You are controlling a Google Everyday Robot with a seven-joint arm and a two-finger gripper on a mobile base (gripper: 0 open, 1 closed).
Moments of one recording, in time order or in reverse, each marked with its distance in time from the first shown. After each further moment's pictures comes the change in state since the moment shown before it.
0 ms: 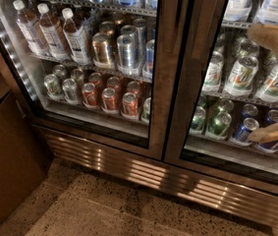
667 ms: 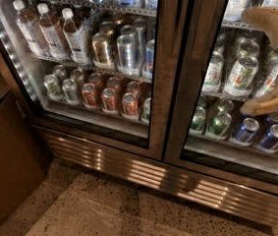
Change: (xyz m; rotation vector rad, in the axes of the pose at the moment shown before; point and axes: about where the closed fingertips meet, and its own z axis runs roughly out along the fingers) arm -0.004 -0.036 0.008 0.010 0.034 0.021
